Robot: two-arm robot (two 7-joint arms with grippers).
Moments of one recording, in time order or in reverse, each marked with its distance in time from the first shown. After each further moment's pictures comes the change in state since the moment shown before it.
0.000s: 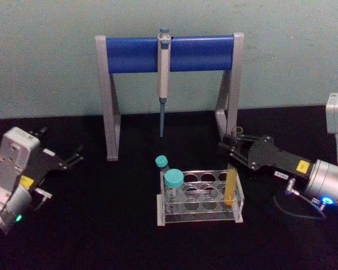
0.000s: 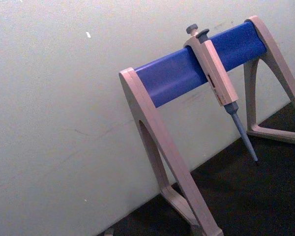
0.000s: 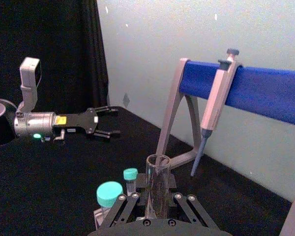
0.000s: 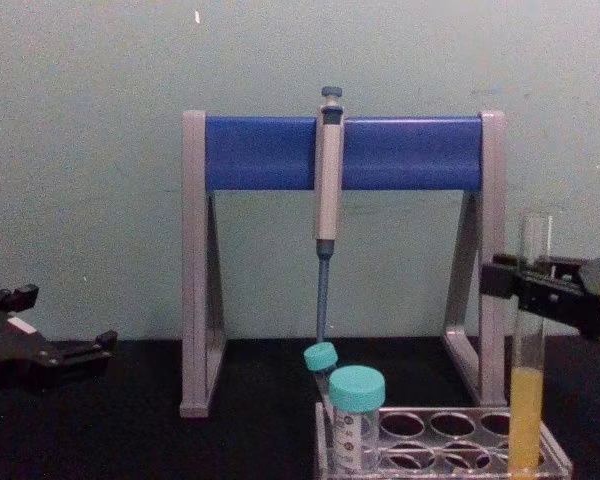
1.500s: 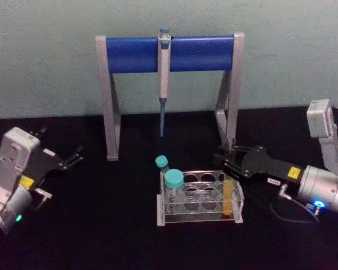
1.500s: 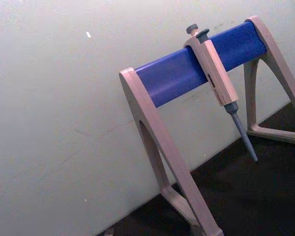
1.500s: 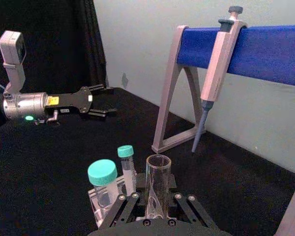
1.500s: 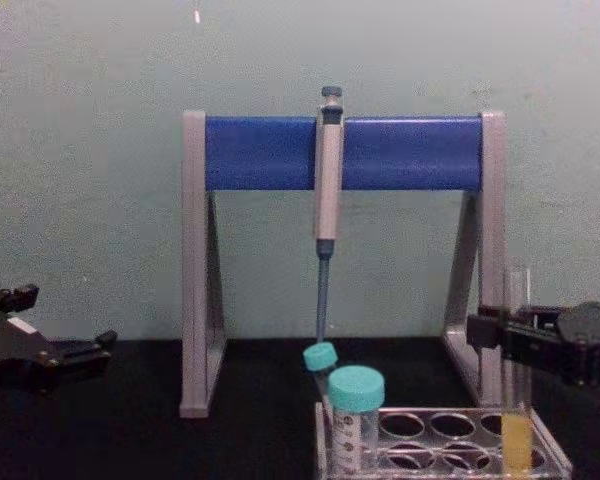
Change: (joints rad) left arm 0.000 0.000 0.000 0.000 0.000 0.000 0.000; right arm 0.048 -0.023 -0.049 0.087 -0.021 0.049 0.007
